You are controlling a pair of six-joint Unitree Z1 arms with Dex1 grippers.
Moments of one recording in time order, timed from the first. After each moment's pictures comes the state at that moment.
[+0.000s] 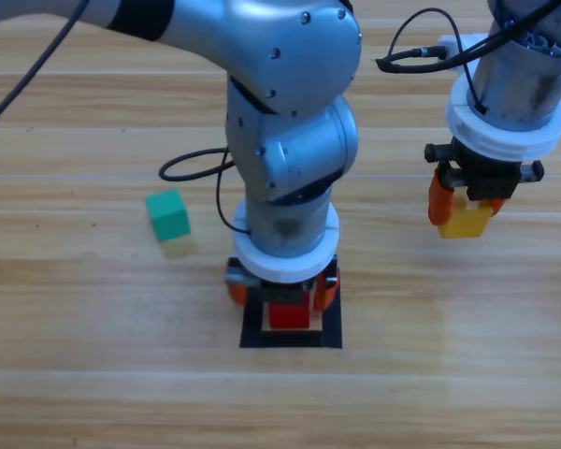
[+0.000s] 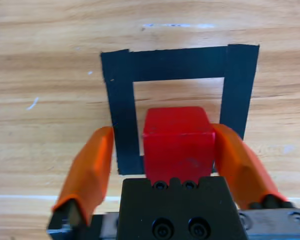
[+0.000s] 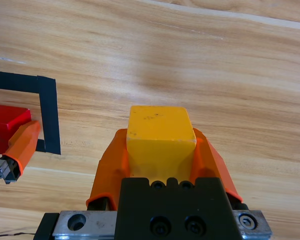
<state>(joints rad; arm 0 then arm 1) -0.93 2.29 -1.77 0.98 0.17 -0.96 0.71 2.13 -1.72 1.05 -0.03 0.56</state>
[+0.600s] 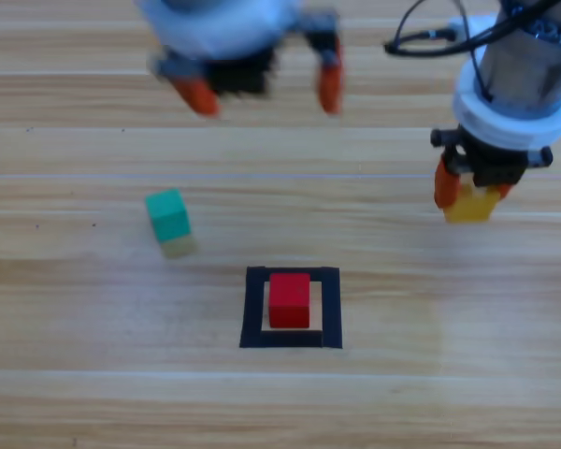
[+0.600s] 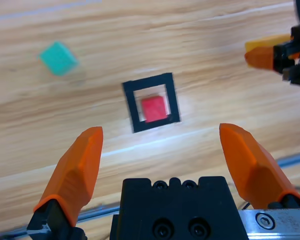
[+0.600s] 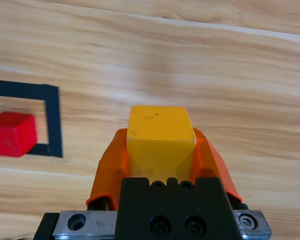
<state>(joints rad) -0.93 1.95 -2.11 1.32 0.23 -0.81 0.73 2.08 -1.72 1.05 -0.08 0.60</state>
